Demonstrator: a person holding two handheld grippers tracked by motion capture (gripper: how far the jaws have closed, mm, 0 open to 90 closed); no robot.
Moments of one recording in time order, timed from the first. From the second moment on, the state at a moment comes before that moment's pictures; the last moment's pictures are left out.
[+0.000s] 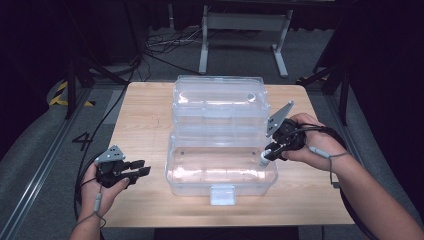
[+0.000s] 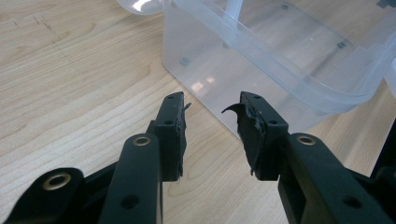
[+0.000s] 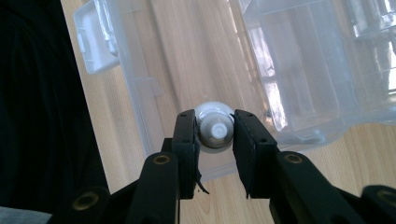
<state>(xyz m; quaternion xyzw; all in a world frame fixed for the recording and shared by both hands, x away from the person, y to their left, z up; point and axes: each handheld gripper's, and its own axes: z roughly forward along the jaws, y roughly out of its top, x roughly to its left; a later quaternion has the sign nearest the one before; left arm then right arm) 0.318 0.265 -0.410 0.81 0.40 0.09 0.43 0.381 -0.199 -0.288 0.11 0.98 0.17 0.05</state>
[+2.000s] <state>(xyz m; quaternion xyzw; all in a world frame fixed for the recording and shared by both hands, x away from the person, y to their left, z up) 0.318 0.265 -0.410 0.81 0.40 0.09 0.42 0.392 -0.176 -0.363 0.08 0.99 0.08 -0.01</state>
